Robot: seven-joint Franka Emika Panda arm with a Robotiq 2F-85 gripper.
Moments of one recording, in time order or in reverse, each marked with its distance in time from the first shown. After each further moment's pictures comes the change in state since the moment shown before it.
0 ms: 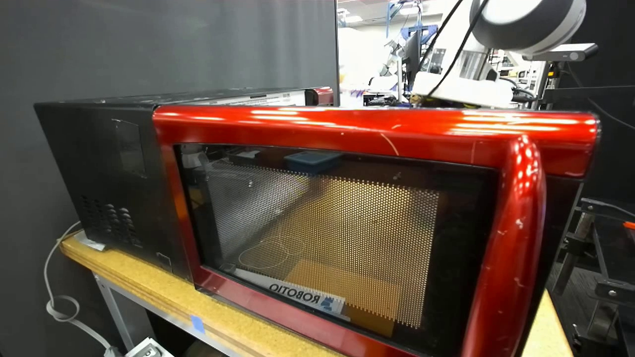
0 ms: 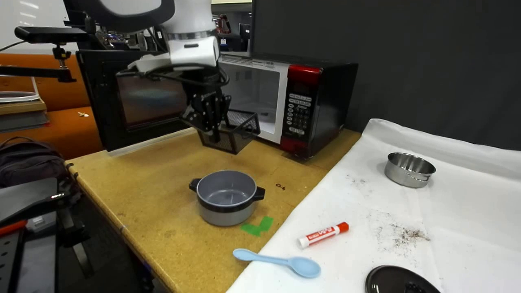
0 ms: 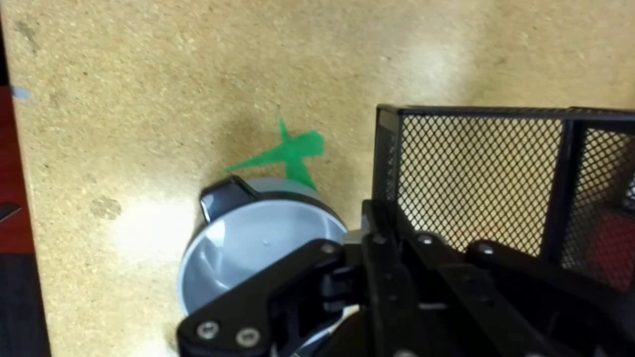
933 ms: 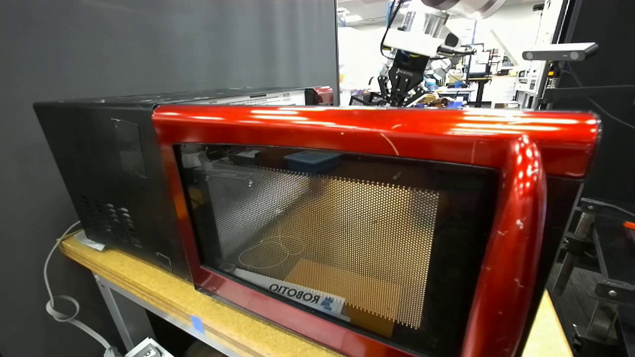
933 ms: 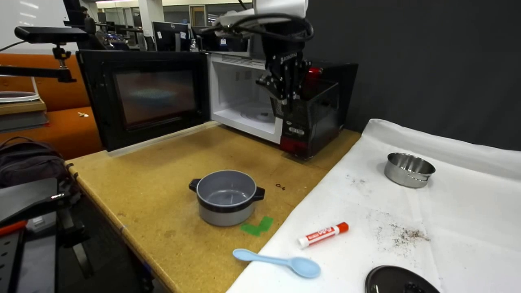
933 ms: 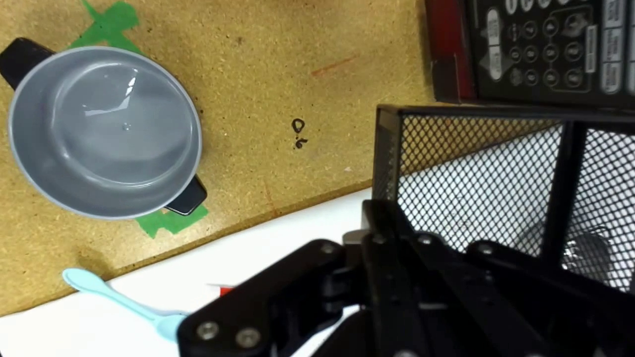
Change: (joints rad) arm -0.502 0.060 0.252 0.340 -0.034 -0.194 0.124
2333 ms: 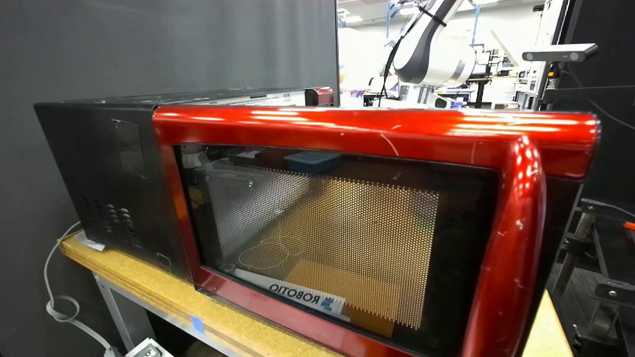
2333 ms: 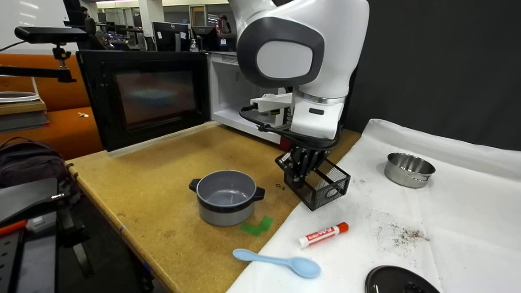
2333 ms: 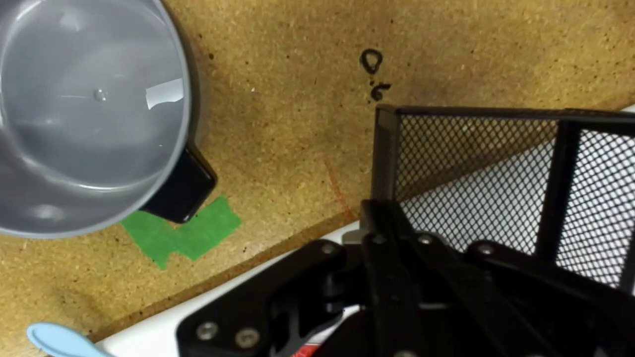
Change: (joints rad) arm -0.298 0.385 0.182 0.227 0.140 -0.070 -0.078
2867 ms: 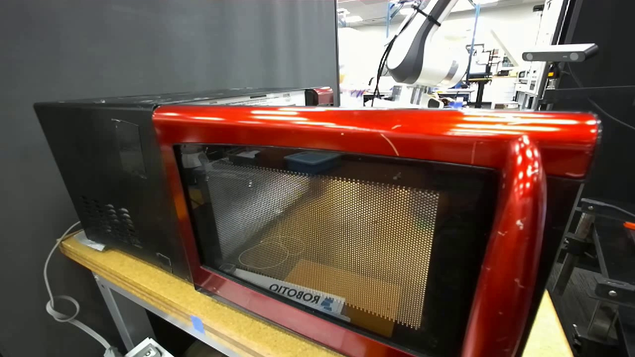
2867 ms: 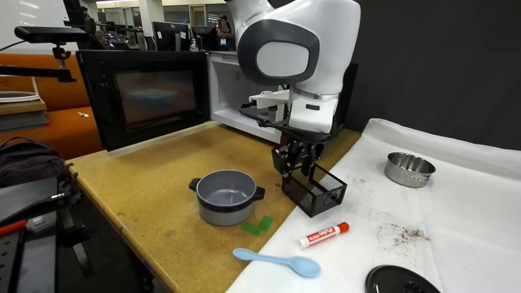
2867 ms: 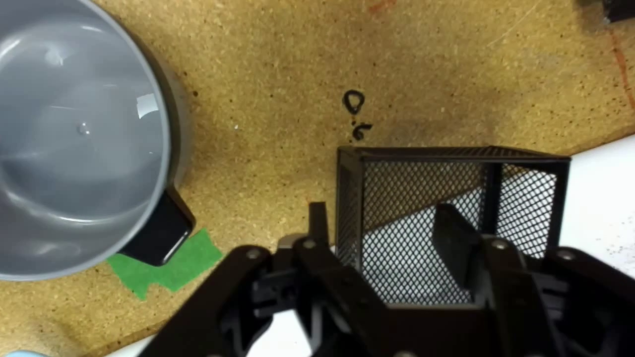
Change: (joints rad) arm 0.022 0.013 0.013 0.026 0.000 0.002 0.004
